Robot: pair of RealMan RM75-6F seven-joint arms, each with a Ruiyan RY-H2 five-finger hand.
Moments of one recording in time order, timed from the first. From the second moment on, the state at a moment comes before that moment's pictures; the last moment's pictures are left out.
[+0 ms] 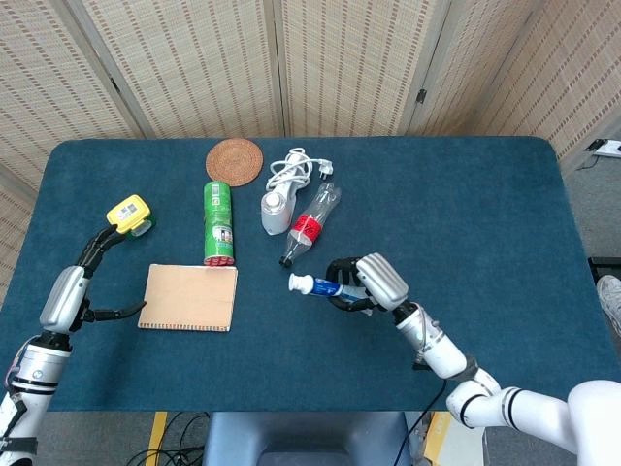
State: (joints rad) left arm -0.34 -1.13 -0.20 -1.66 1.48 1.28 -0.53; right arm 0.71 -1.65 0.15 -1.25 -1.59 1.17 0.55
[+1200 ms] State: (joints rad) left arm -0.53 -1.25 -0.22 -1.68 1.53 1.23 -0.70; right arm 0.93 -1.77 0.33 -1.48 -1.31 0.91 0.37
